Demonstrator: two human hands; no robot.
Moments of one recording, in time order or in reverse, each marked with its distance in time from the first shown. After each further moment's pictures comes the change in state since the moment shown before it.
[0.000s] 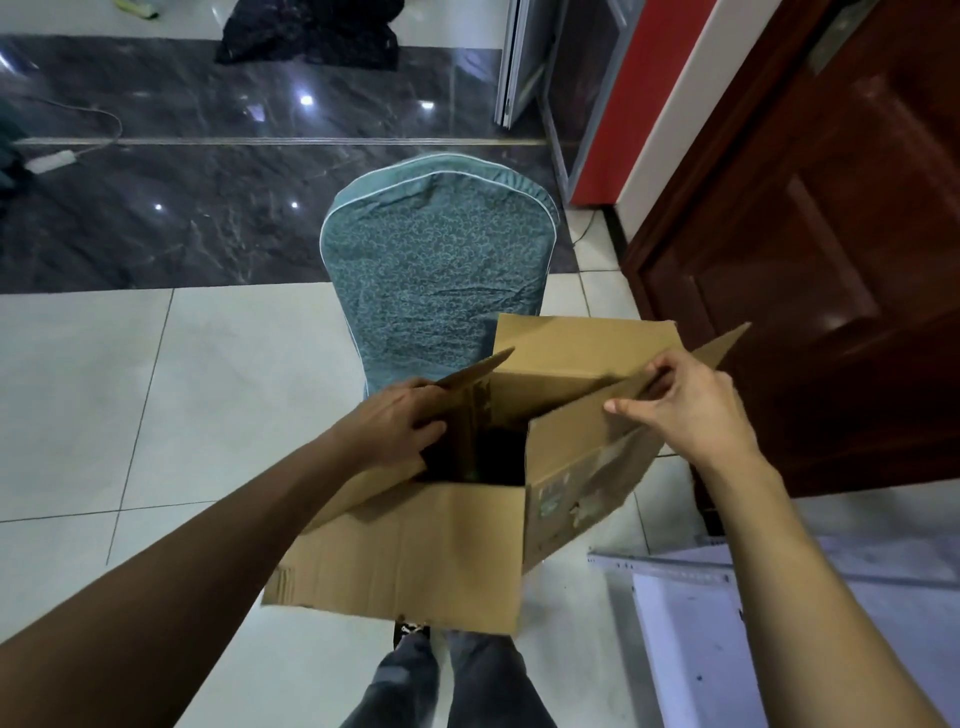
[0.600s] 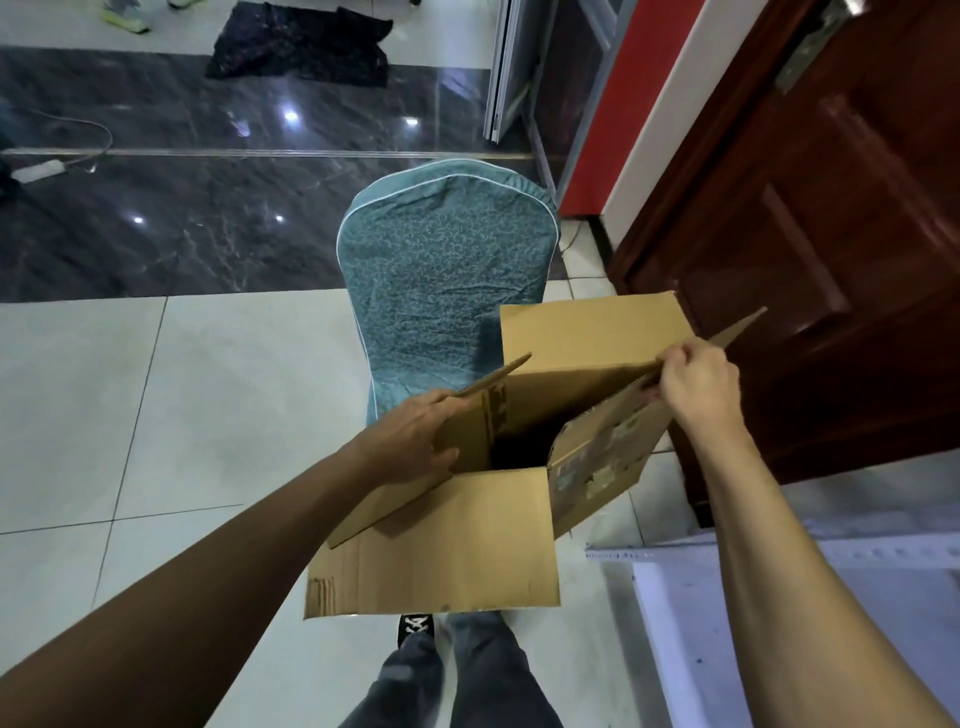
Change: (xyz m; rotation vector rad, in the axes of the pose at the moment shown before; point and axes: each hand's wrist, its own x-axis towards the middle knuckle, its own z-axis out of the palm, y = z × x) left_hand -0.041 -0.007 0.017 -0.034 -0.026 0.112; right_hand -0.024 -0.027 0.009 0.171 0.229 0.181
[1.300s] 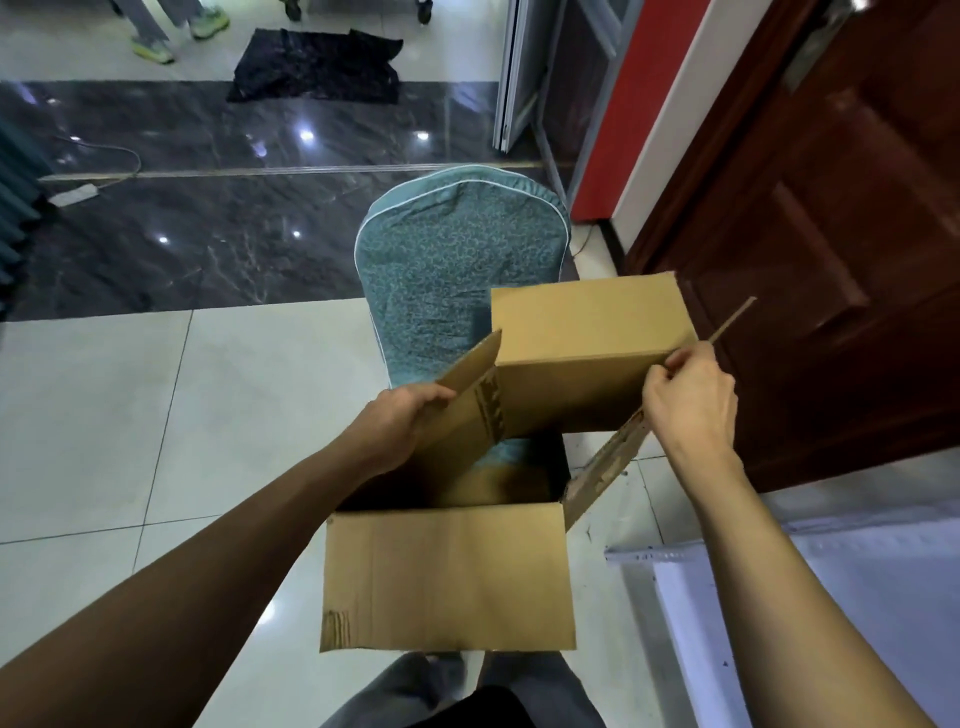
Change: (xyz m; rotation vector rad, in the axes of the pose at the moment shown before) left_hand -0.031 -0.009 -0.018 -0.119 0.198 -0.150; right_hand -0.057 -0.019 0.006 0.009 0.125 -0.020
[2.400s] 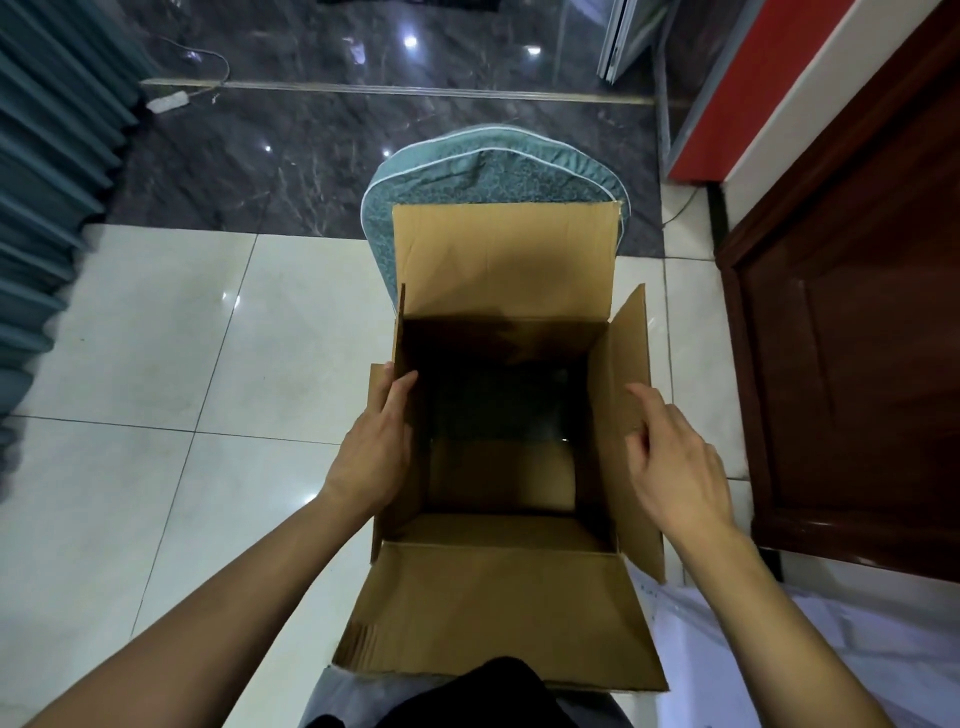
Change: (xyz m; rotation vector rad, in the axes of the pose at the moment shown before) left_hand 0.053 0.021 0.064 0.107 0.256 -0.447; right_hand 0.098 0.064 0.064 -0.242 -0.460 -0.524
